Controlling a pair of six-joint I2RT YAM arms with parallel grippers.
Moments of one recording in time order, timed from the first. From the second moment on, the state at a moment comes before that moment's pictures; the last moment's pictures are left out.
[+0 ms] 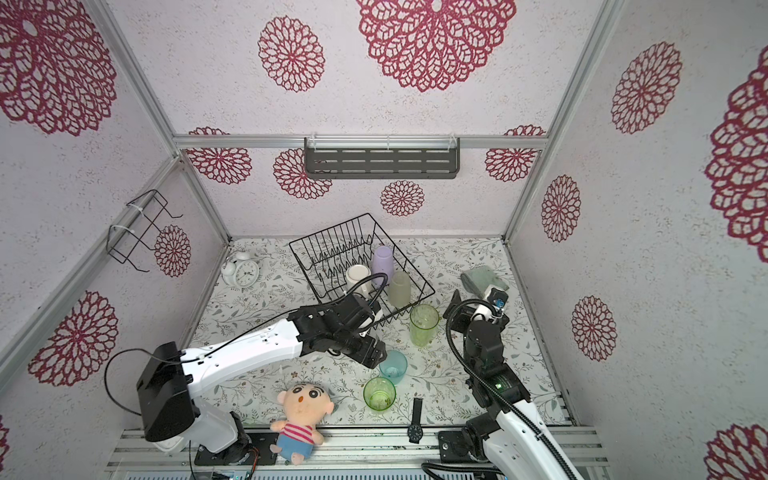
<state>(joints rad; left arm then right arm) -0.98 1.61 1.25 -0.71 0.11 -0.44 0.40 0.59 0.49 -0.07 0.56 0.38</state>
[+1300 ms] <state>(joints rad) -0.98 1.66 1.41 -0.82 -0.03 -0.47 0.40 0.67 0.49 -0.02 0.46 0.47</state>
